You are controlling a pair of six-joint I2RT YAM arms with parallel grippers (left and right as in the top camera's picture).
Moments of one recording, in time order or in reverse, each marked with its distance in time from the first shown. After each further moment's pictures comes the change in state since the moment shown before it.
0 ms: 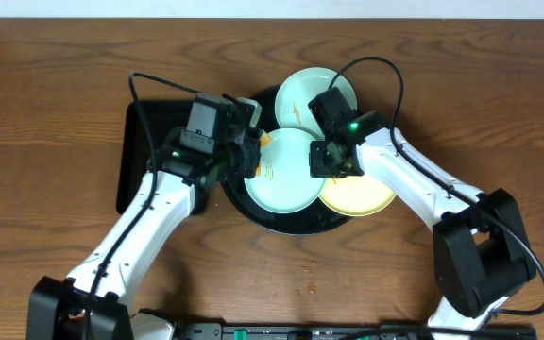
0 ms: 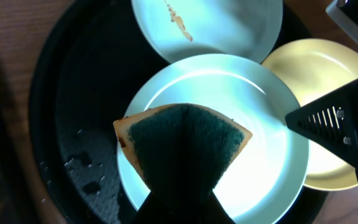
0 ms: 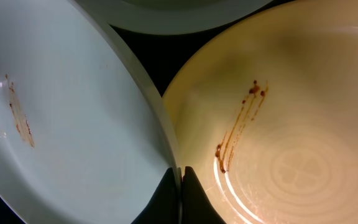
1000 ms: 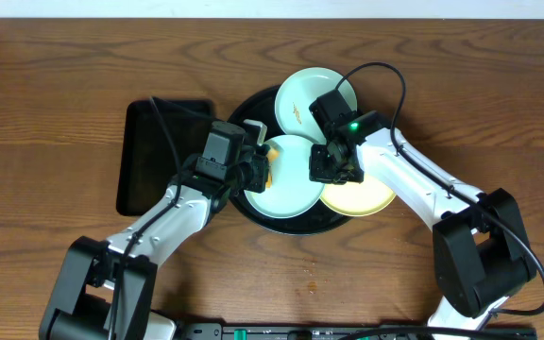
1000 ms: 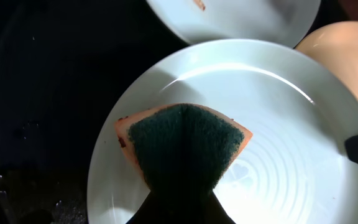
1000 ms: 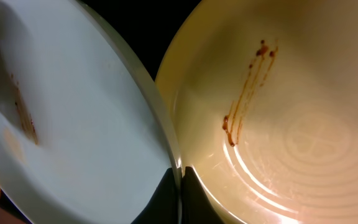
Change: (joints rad) left arm -0.029 0.112 -0.237 0.397 -0.005 -0.108; right arm 0.000 0.000 -0.001 -0.054 -0.061 0.077
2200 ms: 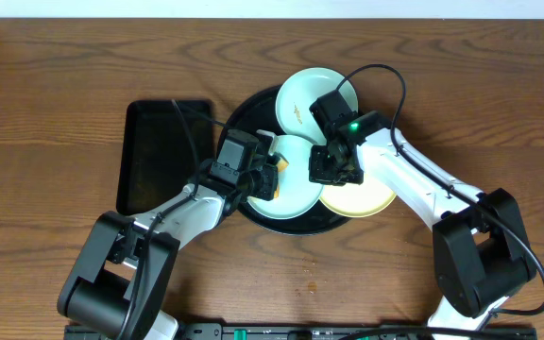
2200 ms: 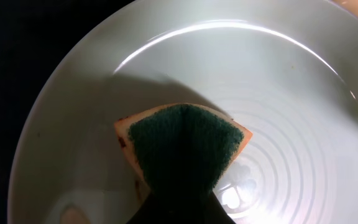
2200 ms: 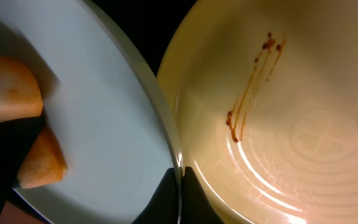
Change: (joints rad) left arm -0.053 0.114 -0.021 0.092 -0.003 -0.001; right arm 0.000 0.000 -0.003 -0.006 -0.023 0.010
